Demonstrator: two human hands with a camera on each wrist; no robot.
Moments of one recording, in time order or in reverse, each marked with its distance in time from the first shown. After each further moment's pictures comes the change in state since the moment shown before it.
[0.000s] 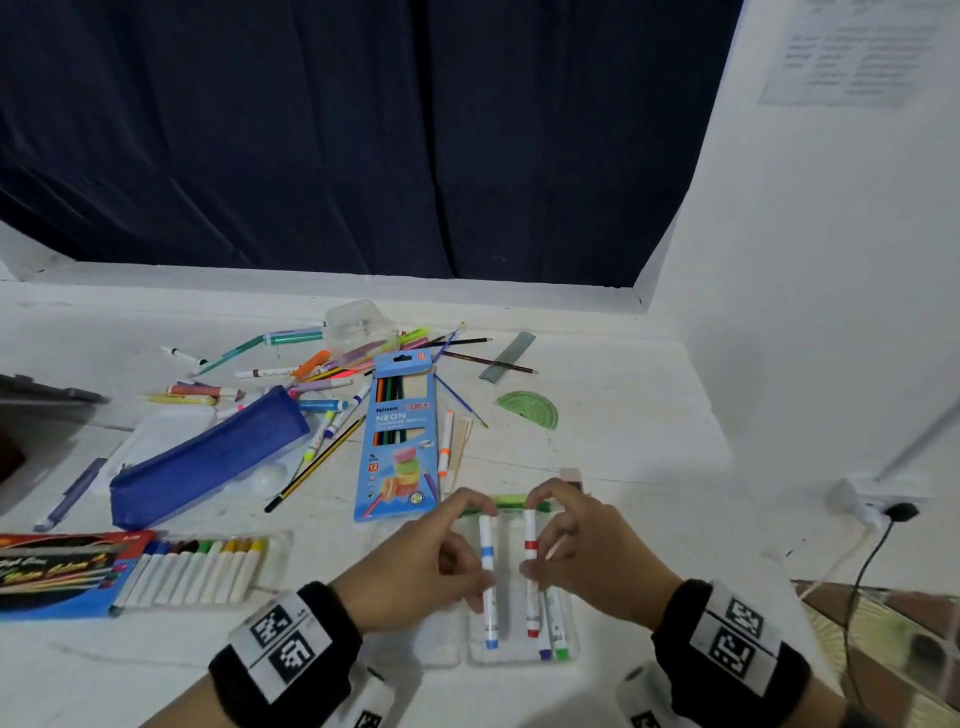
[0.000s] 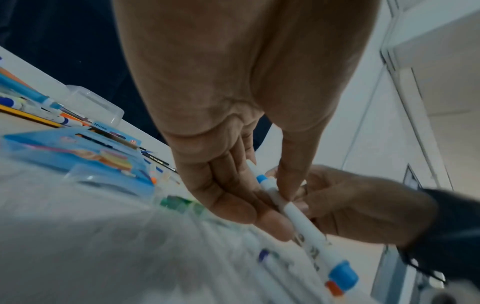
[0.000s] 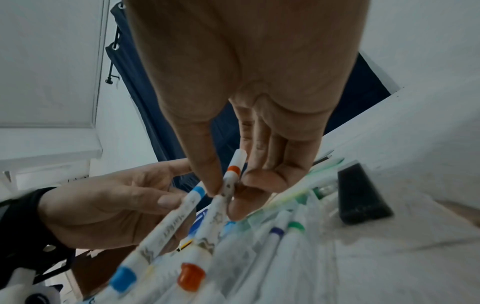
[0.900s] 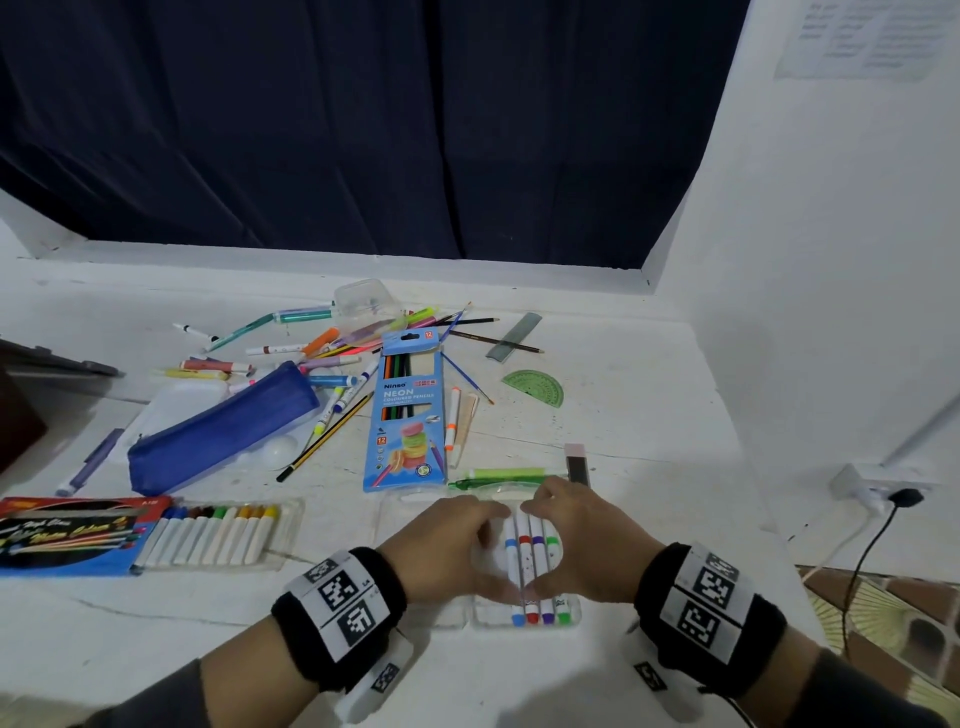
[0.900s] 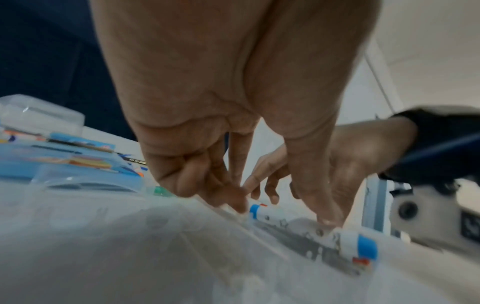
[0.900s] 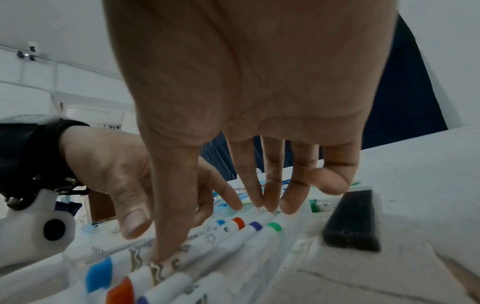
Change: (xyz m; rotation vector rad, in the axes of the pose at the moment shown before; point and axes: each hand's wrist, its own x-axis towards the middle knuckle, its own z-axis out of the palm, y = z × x) left_hand 0.014 -0.002 0.021 0.530 -0.013 -0.091; right_hand 0.001 0.002 0.010 -0.676 -0.203 -0.096
